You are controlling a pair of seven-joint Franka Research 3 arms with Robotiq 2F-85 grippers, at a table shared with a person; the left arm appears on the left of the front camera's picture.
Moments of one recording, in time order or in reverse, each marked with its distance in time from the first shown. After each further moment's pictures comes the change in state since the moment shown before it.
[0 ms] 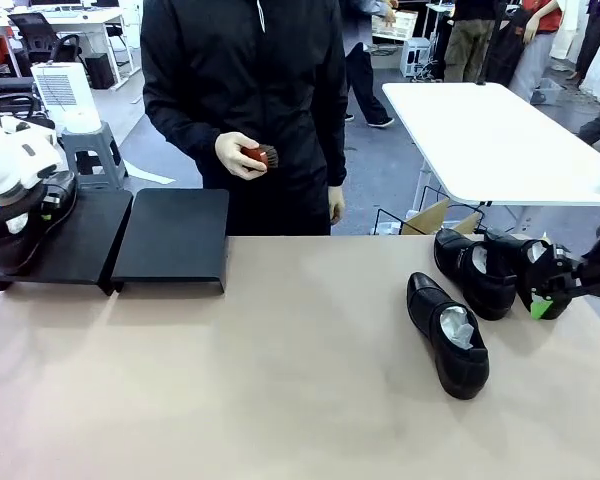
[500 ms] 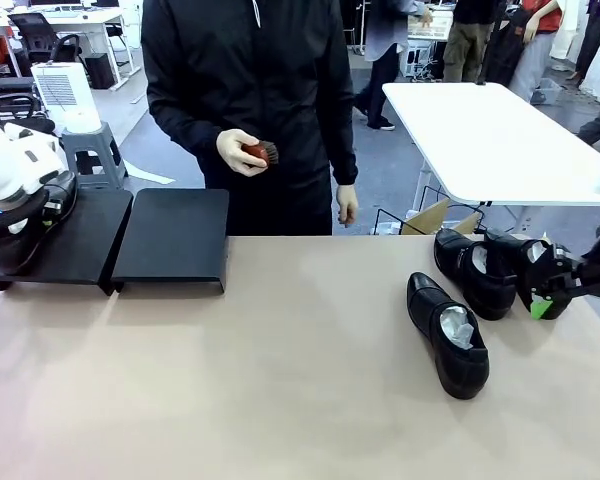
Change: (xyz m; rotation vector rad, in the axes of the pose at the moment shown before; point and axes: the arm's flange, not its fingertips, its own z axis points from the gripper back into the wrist) left arm -0.005 -0.001 -0.009 0.001 0.023 -0.008; right arm 0.000 0.000 0.000 0.000 0.000 0.000
